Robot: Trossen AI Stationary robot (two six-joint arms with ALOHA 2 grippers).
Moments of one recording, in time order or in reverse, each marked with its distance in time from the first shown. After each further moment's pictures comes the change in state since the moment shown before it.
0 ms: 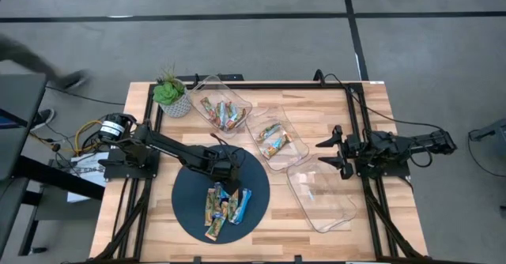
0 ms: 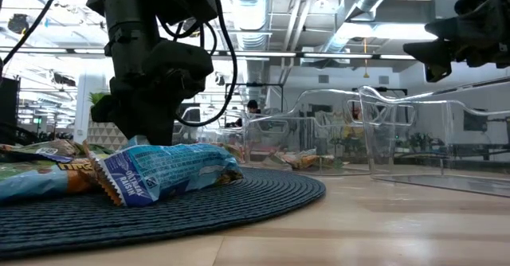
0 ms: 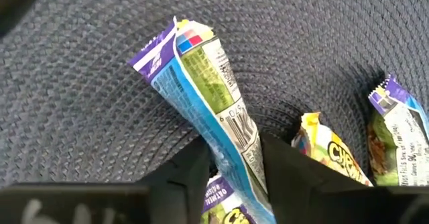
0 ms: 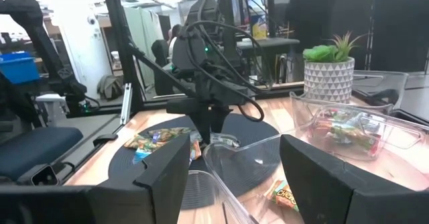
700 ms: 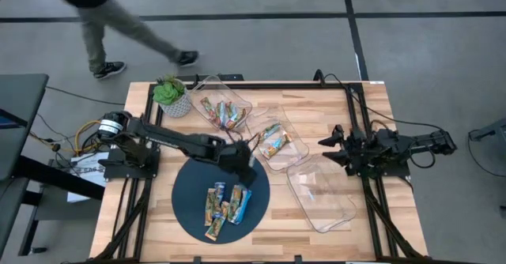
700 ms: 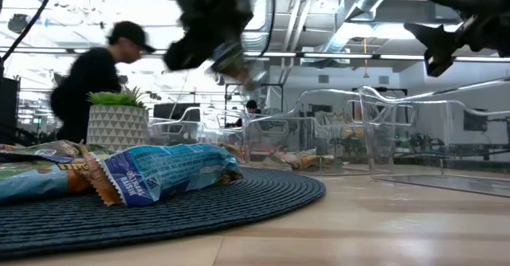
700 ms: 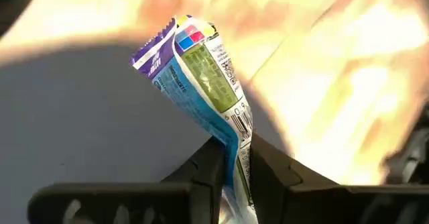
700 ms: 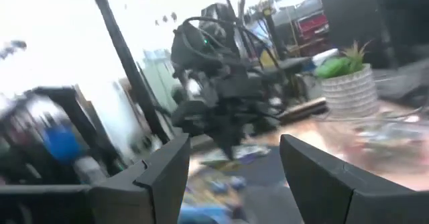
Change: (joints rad) left arm 0.061 -0.023 0.285 -0.019 -0.045 0.121; right arm -0.003 0.000 0.000 0.156 0.003 0.258
